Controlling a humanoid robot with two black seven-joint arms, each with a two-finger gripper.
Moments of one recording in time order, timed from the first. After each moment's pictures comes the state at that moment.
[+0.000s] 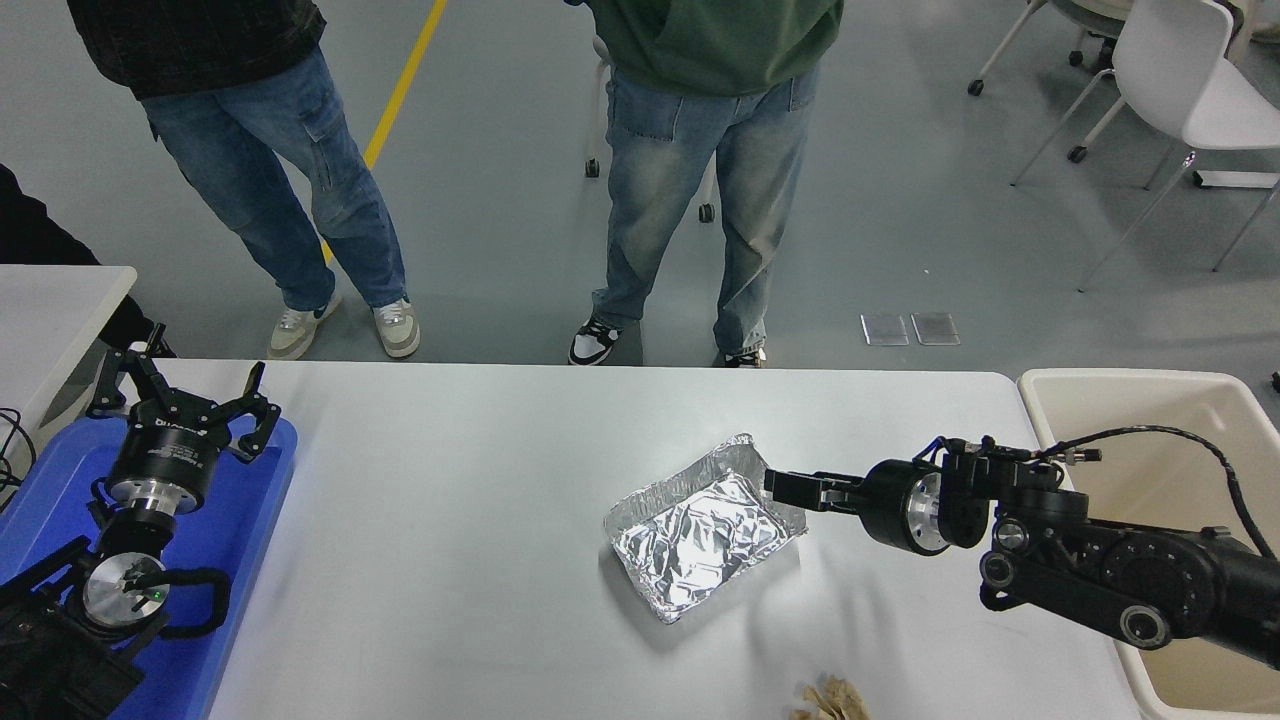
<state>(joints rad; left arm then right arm) -0.46 0.46 -0.83 -0.52 -0.20 -0.62 -0.53 0.82 -0.44 0.10 1.14 -1.33 -0.05 -0.05</state>
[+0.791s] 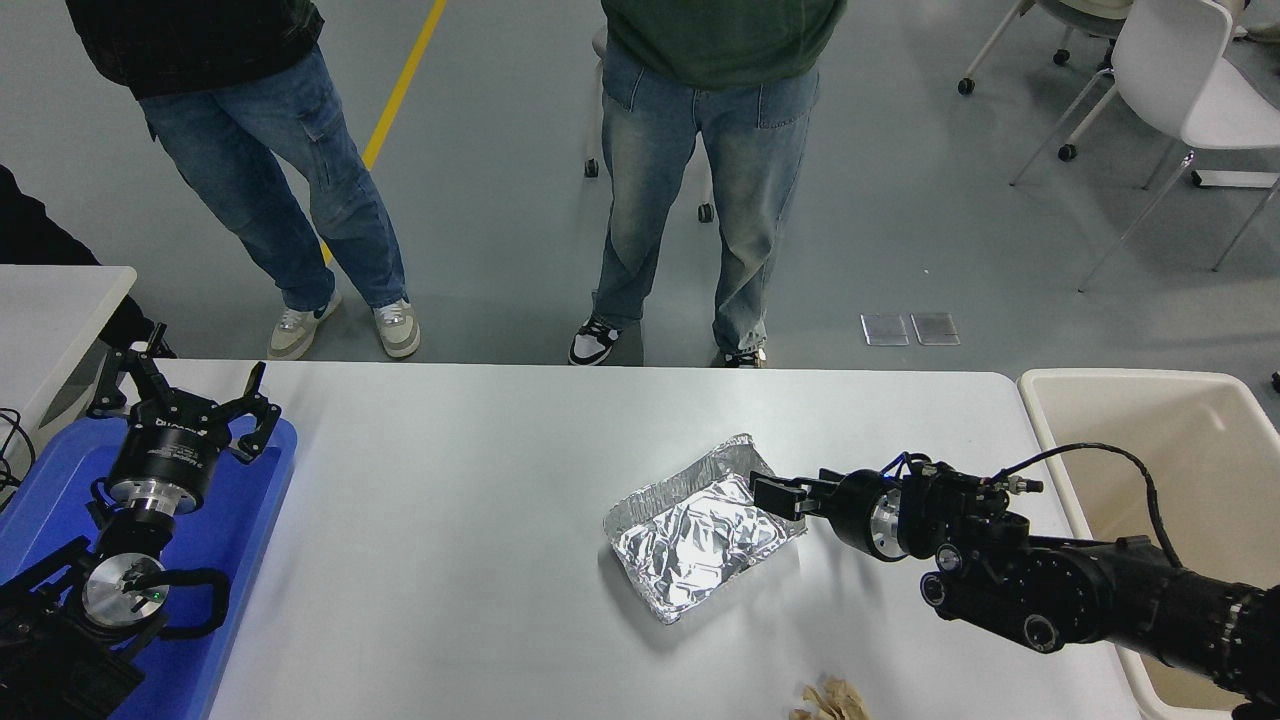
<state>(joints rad) -0.46 0.46 -0.83 -0.52 -0.20 -0.62 -0.53 0.82 -0.28 -0.01 0.87 -1.33 -0.18 0.08</state>
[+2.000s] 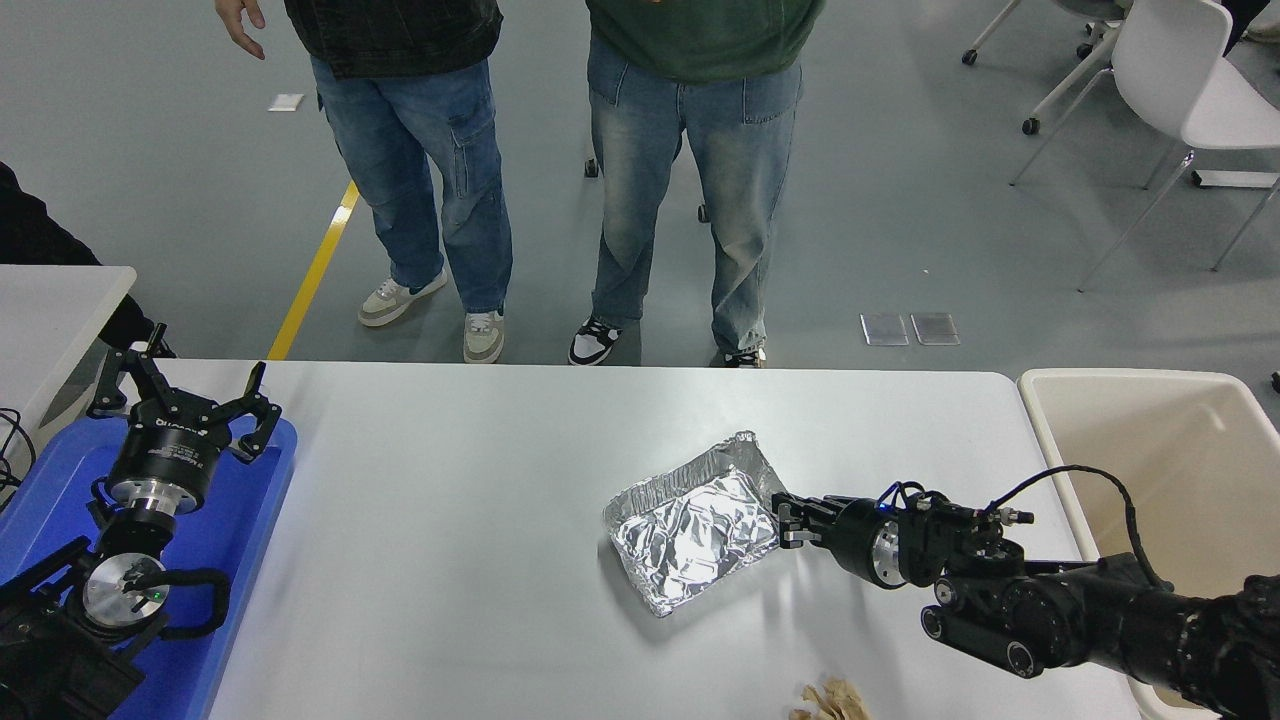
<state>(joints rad) -0.46 0.46 -0.83 -0.52 -0.20 -0.62 -0.53 0.82 -0.21 -0.17 0.71 -1.33 -0.28 0.20</state>
